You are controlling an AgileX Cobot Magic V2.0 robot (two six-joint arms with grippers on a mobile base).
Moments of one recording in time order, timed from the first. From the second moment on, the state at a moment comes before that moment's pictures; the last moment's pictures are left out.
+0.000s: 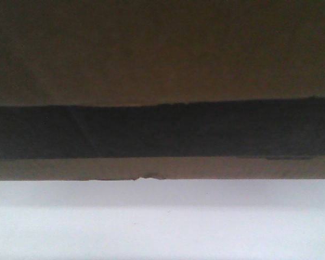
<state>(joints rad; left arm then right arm) -0.36 0.57 -1.13 0.07 1.11 -0.14 0.02 0.46 -1.02 0.31 0.99 -0.14</state>
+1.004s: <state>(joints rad) -0.18 1.29 -1.17 -0.03 0.99 -0.14 0.02 1.19 -1.07 0.27 0.94 -0.17</state>
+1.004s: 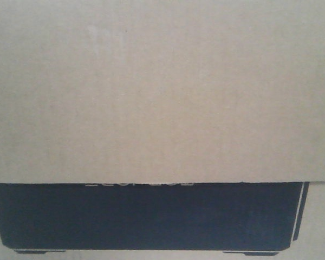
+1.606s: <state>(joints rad) -0.17 1.33 -1.18 -0.04 0.99 -0.05 0.02 1.19 -1.07 0.21 0.97 -0.20</state>
